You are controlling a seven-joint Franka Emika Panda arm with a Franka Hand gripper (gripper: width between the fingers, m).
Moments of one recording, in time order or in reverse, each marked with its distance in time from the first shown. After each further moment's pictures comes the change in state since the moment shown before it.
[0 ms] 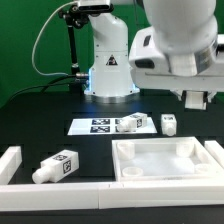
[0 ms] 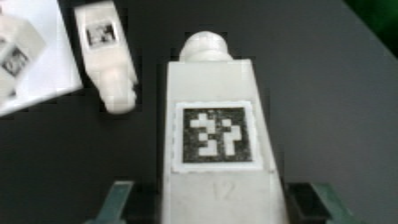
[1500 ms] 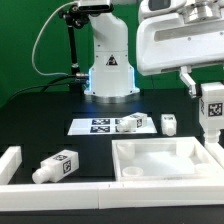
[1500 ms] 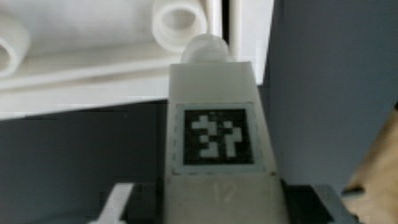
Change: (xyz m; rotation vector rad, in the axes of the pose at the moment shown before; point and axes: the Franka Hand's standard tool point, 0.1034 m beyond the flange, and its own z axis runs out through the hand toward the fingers) arm 0.061 -0.040 -0.088 0.045 1.096 -0.434
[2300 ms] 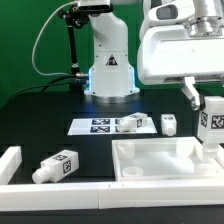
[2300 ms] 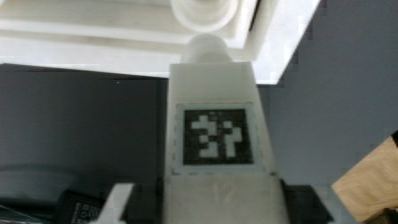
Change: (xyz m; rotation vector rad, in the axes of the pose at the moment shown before) arm -0.009 0.005 0.020 -0.036 0.044 -0.209
